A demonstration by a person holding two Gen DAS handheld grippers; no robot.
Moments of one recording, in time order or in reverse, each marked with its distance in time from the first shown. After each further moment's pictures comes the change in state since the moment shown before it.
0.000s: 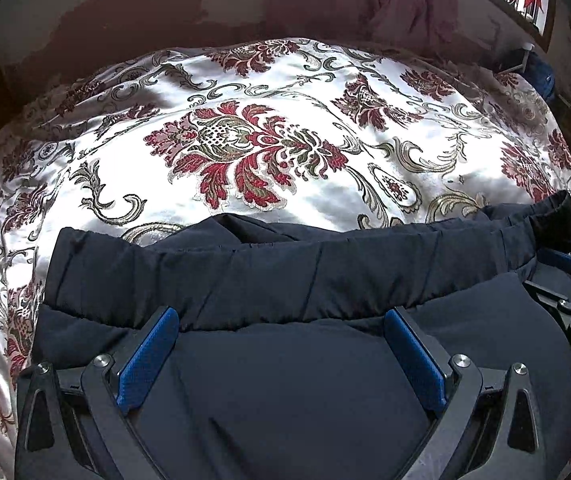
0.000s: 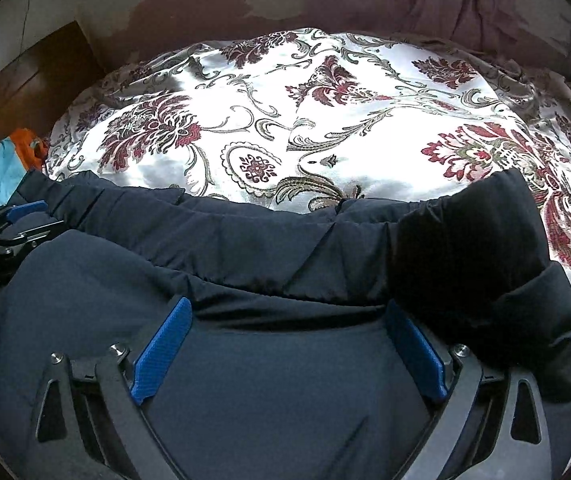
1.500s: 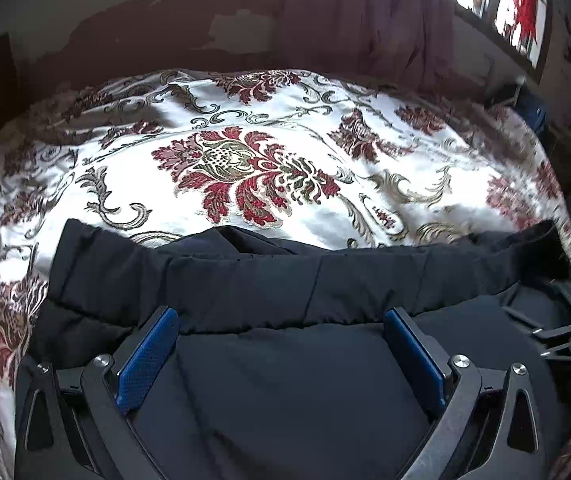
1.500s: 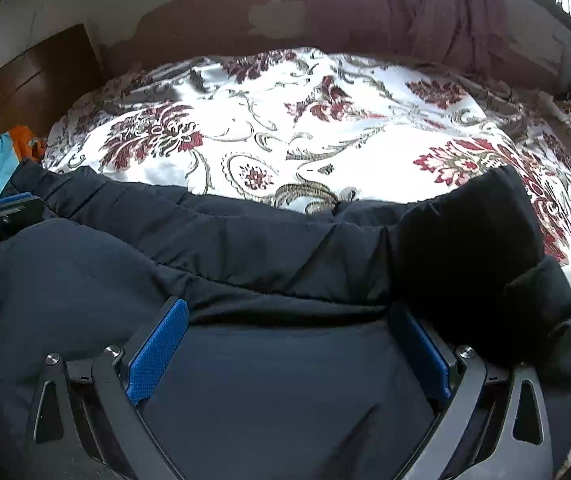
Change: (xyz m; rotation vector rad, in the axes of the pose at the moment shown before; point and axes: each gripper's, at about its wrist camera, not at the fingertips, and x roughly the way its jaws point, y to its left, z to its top) left arm -0.020 0.014 -0.006 -0.077 -0.111 -0.072; right arm -0.017 0.004 -0.009 -0.027 -0.061 -0.056
